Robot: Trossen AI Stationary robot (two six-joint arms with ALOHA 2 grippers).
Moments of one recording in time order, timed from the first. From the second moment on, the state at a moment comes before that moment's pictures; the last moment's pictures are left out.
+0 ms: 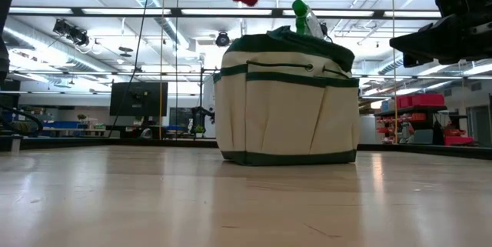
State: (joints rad) left arm -0.03 1.73 1.99 -0.71 0.18 0.10; right arm -0.01 0.07 0.02 0.03 -0.07 -0.14
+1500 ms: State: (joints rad) left arm -0.02 1.85 1.99 -0.51 0.13 0.04; right arm -0.01 0.08 0.02 0.04 -0.07 -0.14
